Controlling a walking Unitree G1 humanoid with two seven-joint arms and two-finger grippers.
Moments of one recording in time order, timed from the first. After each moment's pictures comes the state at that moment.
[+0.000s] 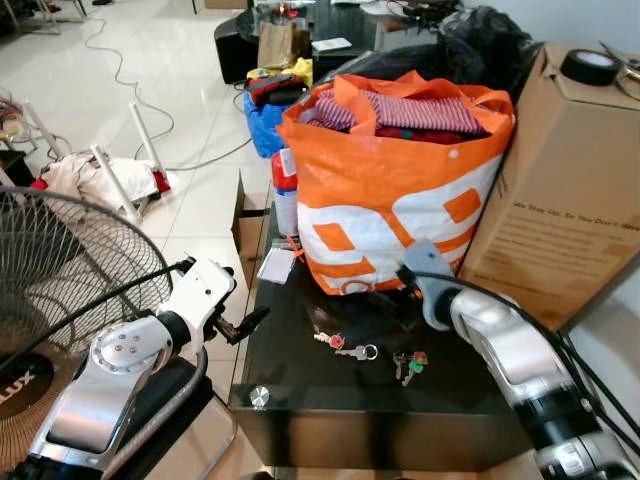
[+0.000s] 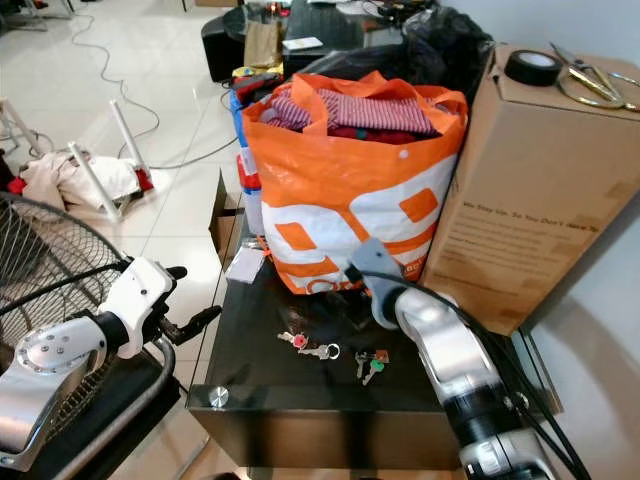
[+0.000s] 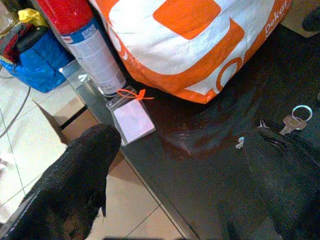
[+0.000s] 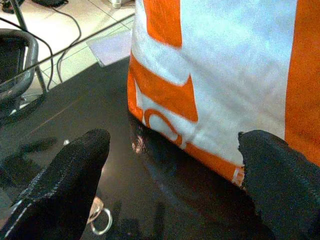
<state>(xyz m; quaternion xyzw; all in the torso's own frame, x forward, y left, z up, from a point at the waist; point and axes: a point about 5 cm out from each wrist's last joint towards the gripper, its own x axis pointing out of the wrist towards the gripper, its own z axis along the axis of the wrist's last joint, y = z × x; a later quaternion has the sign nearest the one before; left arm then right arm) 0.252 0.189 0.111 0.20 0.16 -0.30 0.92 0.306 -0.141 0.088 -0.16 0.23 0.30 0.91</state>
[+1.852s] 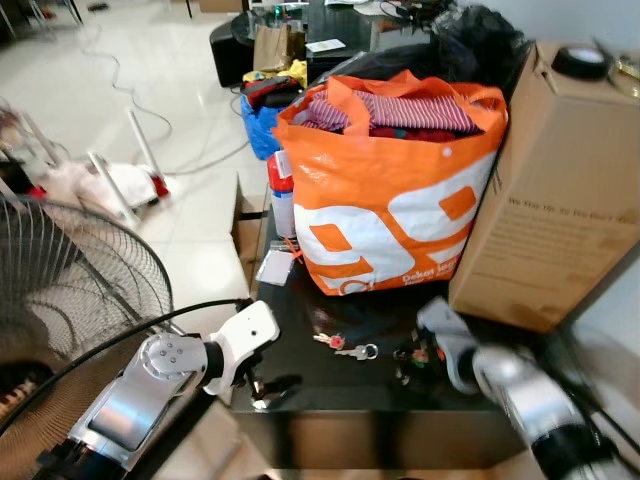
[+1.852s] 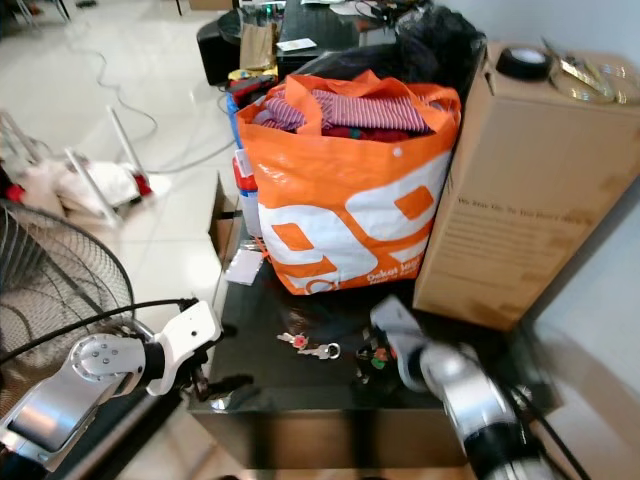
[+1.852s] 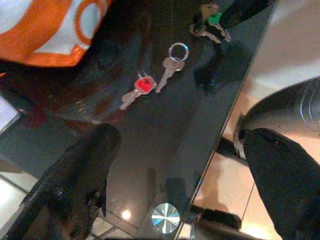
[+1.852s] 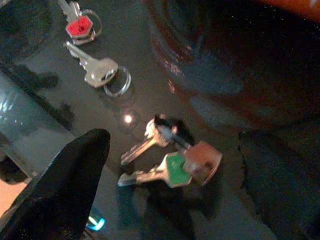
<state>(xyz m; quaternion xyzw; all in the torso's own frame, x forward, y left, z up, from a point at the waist) 0.239 0.152 0.069 0.20 0.27 -0.50 0.80 0.255 -0.185 0.007 -0.14 0.37 0.28 0.87</state>
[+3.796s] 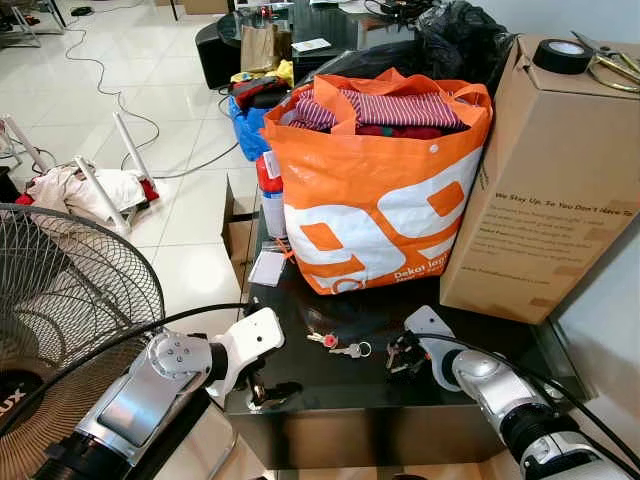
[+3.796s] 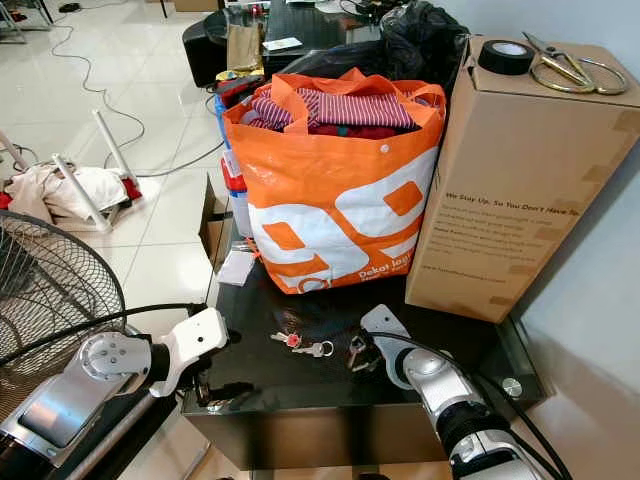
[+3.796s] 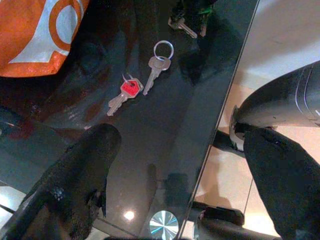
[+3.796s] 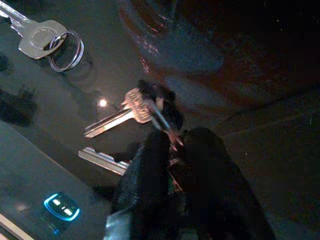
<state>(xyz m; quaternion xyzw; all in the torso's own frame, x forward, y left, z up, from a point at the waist) 0.240 0.150 0.065 0.22 0.27 -0.51 0.79 0.270 -0.174 -0.017 -0.19 0.39 0.25 0.87</state>
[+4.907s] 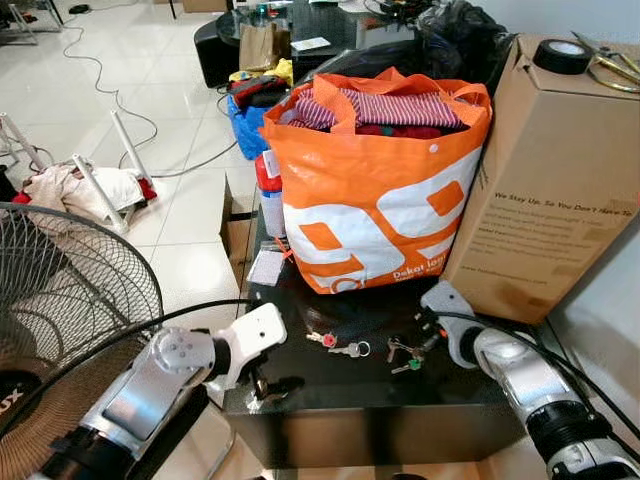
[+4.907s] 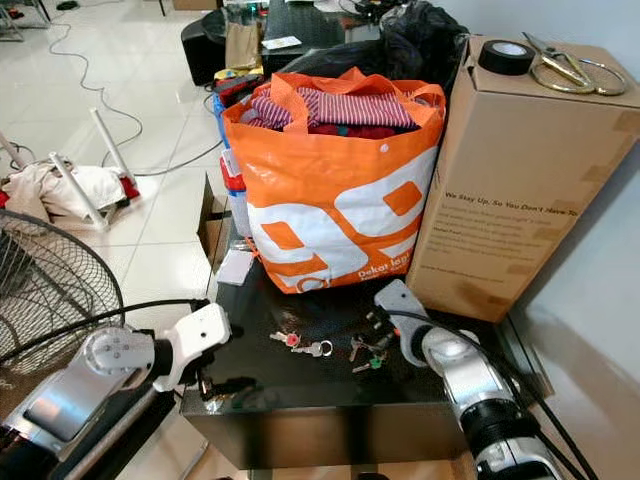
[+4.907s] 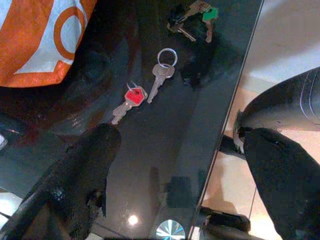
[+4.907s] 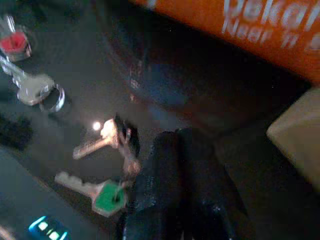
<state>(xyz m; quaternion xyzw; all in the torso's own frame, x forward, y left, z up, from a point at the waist) 0.245 0.147 0.066 0.23 0.27 -0.51 0.79 0.282 -0.192 0.016 -0.17 0.34 0.26 0.89</state>
